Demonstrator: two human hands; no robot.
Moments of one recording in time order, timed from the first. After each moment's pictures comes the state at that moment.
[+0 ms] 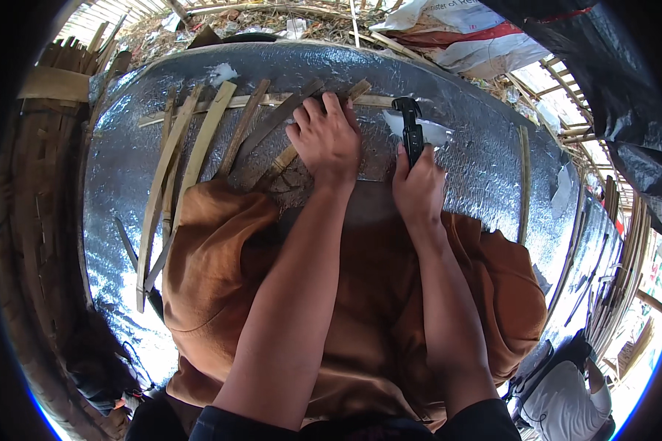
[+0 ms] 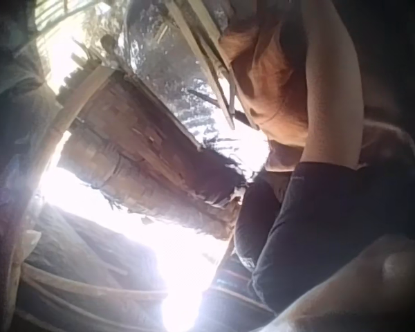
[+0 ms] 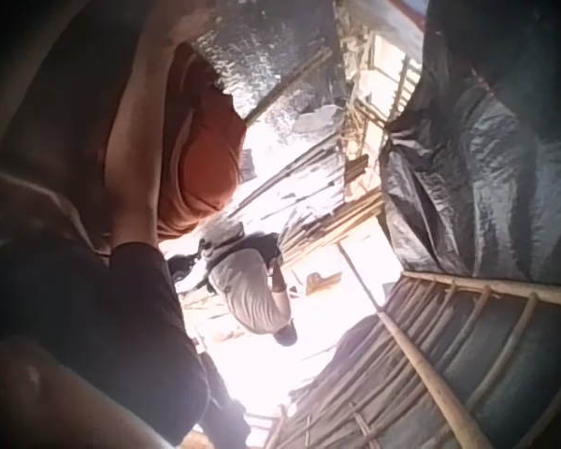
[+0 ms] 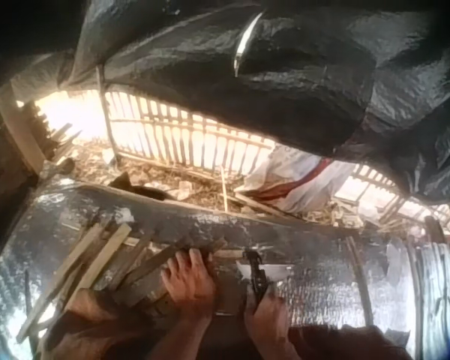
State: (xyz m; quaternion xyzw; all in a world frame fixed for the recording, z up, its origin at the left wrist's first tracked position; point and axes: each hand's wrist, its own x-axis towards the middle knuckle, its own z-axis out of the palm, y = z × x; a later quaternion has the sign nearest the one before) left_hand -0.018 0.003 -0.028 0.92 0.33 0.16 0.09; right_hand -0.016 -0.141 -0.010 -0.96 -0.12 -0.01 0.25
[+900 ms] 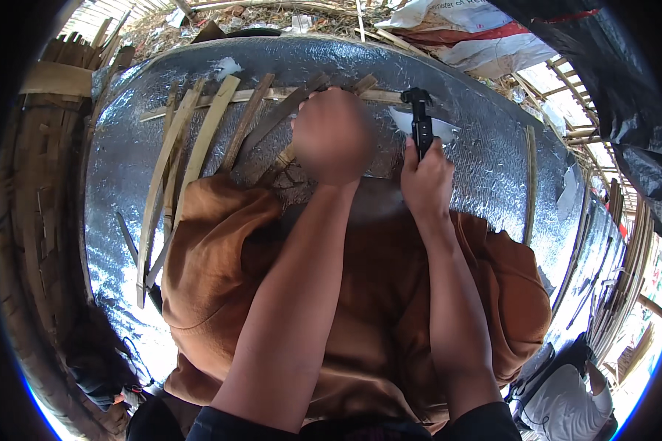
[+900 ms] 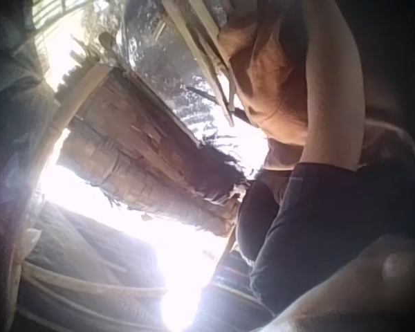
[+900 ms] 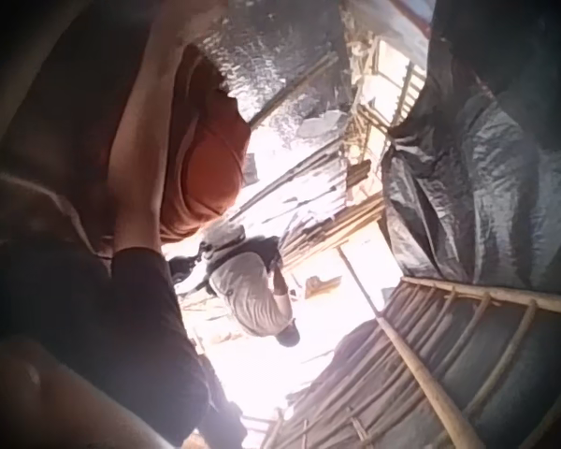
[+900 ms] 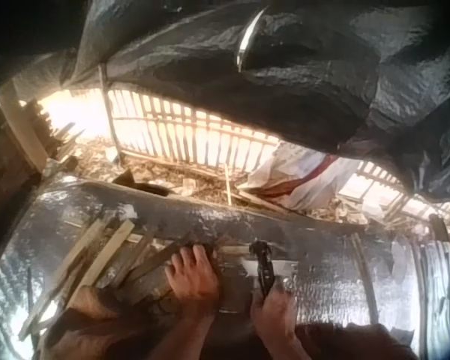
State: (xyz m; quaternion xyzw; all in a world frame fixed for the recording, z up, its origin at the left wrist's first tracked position) left_hand -0.020 0.001 -0.035 0.92 0.33 0.18 0.09; right_hand -0.018 -0.148 -0.006 -0.91 -0.11 -0.10 0.39
